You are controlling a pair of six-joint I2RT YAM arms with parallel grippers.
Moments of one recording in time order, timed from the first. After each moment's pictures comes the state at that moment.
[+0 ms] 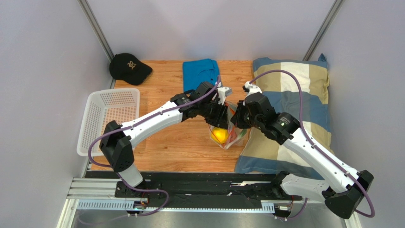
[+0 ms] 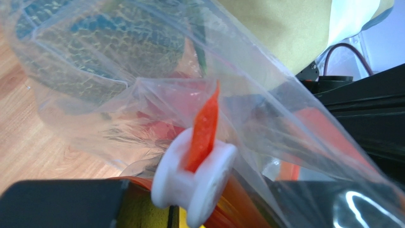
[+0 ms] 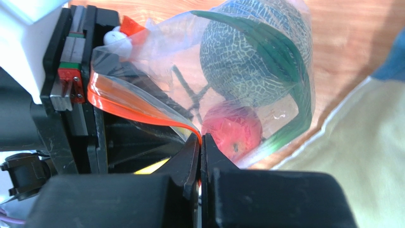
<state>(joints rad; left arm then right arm) -0.87 1.66 1.46 -0.58 0.37 -0.42 0.73 1.09 1.13 -0.71 0.13 0.60</state>
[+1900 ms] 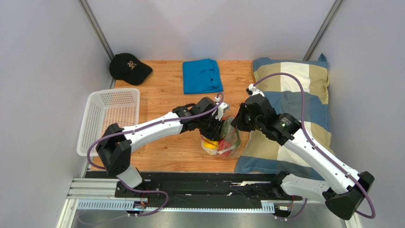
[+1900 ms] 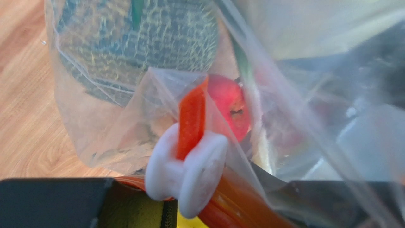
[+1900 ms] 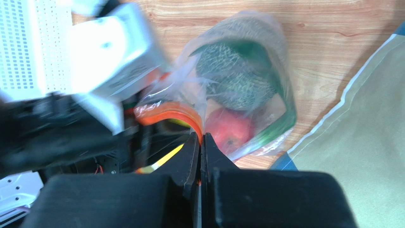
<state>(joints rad) -0.93 1.62 1.24 -0.53 0.23 -0.32 0.72 1.07 1.13 -0.78 0.11 0.75</state>
